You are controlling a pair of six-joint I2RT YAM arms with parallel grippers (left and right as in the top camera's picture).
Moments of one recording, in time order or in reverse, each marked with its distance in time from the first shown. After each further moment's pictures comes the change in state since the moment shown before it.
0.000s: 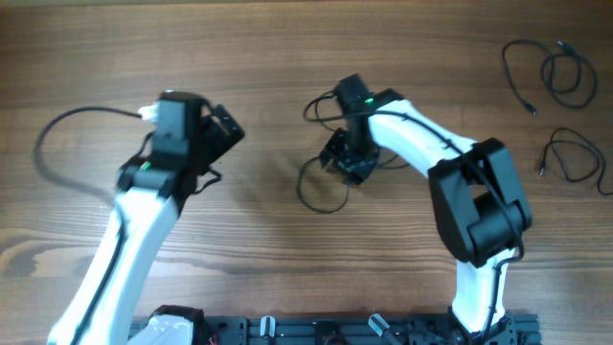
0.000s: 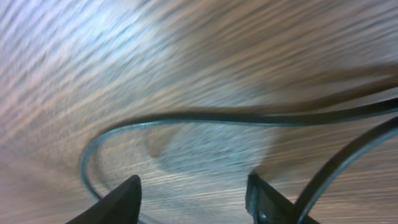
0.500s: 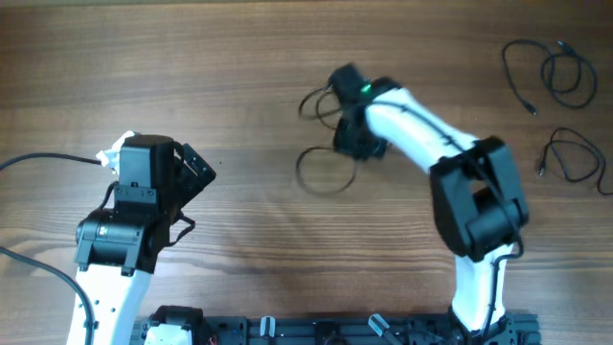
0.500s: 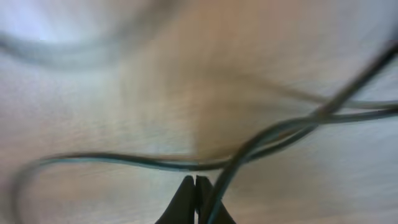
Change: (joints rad) left arm 0.034 -0.275 0.001 -0.365 -0.130 0.017; right arm -0.056 0.024 0.162 -0.119 0.288 -0.318
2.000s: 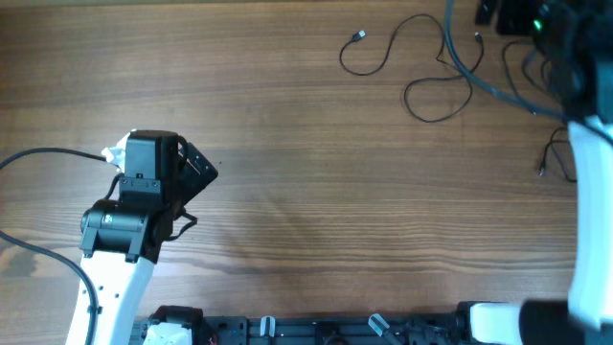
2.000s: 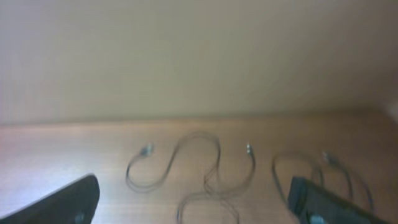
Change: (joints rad) left arm 0.000 0.046 0.000 0.001 0.000 0.000; right arm -0.458 -0.597 0.297 0.109 -0.028 -0.671
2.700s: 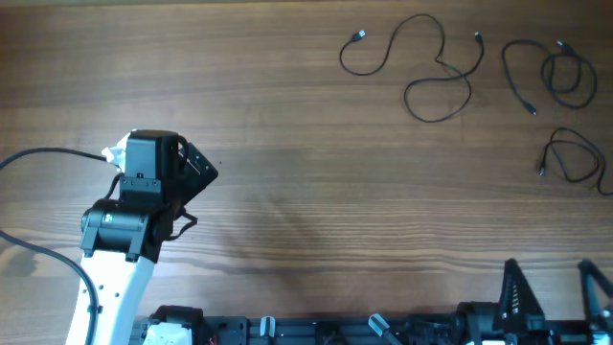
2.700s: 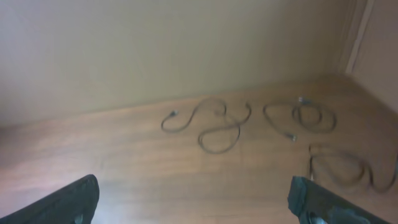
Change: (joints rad) left arm 0.000 0.002 0.000 -0.002 0.000 0.000; right arm 0.000 -1.258 -0.595 -0.403 -0.009 0.135
